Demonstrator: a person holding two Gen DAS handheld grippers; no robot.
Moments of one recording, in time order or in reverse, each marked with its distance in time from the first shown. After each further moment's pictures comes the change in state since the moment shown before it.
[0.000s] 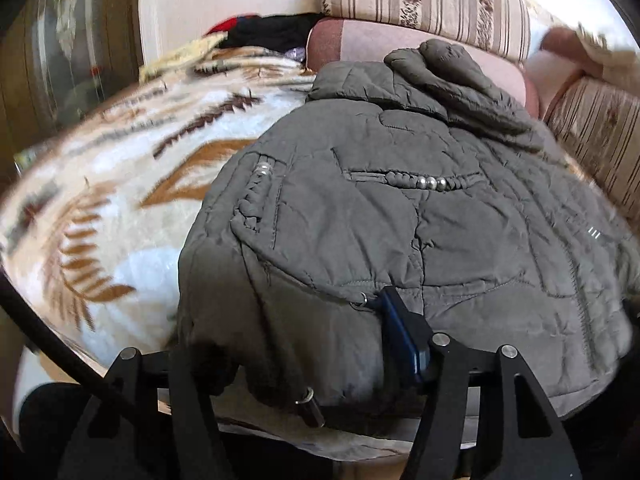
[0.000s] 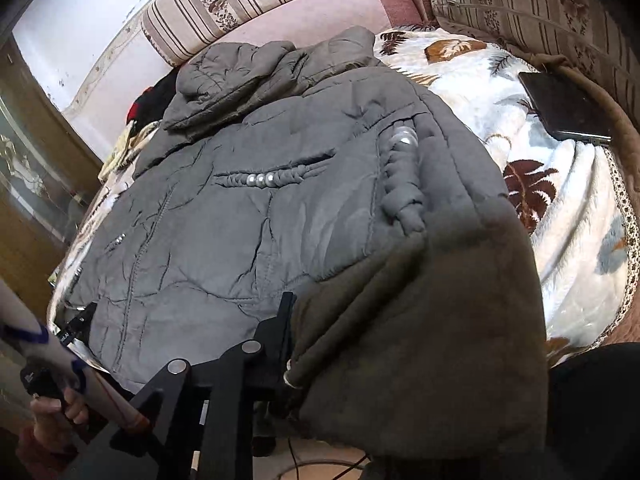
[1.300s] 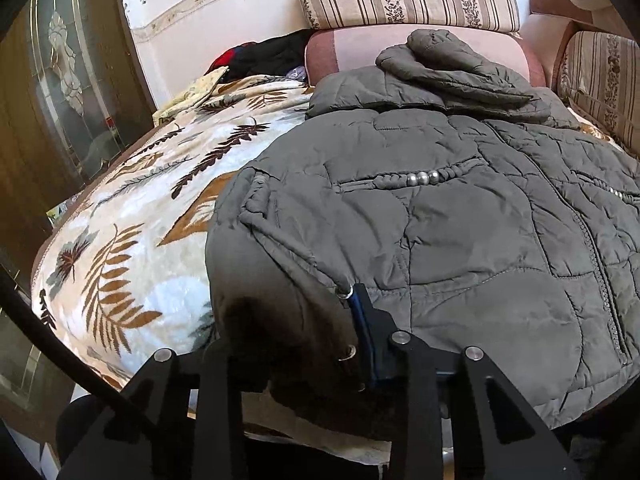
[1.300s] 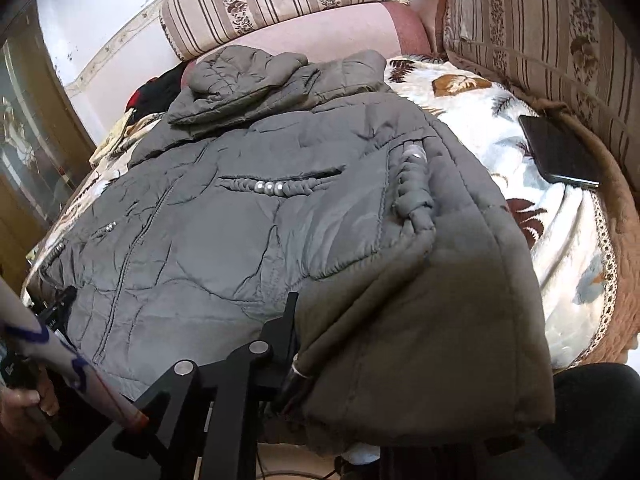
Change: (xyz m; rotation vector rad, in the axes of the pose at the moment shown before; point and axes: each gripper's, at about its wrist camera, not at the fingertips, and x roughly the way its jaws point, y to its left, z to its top) left arm -0.009 -0.028 -0.003 0.130 -0.046 0.148; right arm -0.007 0.018 -0.003 -0.114 -0.065 -0.084
